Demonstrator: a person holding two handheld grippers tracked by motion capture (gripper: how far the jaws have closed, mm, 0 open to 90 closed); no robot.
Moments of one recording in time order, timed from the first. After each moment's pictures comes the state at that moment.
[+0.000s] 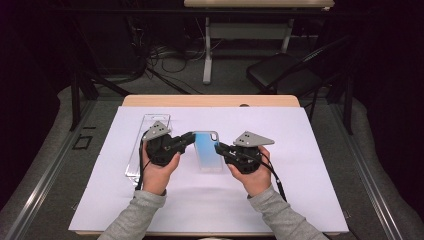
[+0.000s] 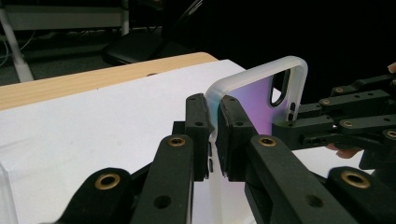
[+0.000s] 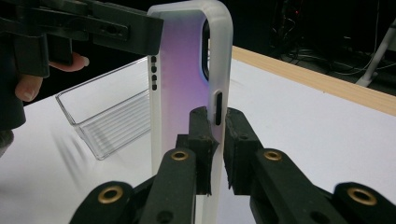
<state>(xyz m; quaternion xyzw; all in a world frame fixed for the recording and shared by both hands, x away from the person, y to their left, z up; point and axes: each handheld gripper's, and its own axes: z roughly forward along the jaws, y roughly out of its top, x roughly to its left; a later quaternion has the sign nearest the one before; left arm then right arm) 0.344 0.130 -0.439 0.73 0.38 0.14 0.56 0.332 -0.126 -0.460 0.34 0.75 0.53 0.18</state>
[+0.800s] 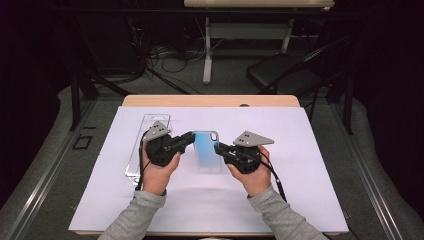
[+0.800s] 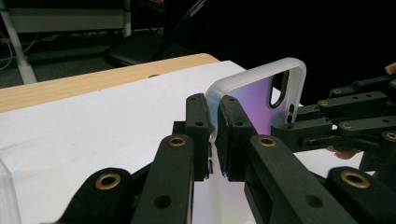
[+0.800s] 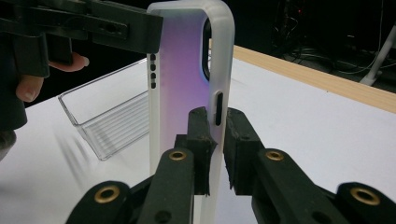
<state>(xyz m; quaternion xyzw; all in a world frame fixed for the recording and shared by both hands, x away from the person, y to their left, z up) 0.342 0.130 -0.438 0.73 0.38 0.14 0.56 0.333 -0.125 -0.461 0.34 0.75 0.54 0.18</state>
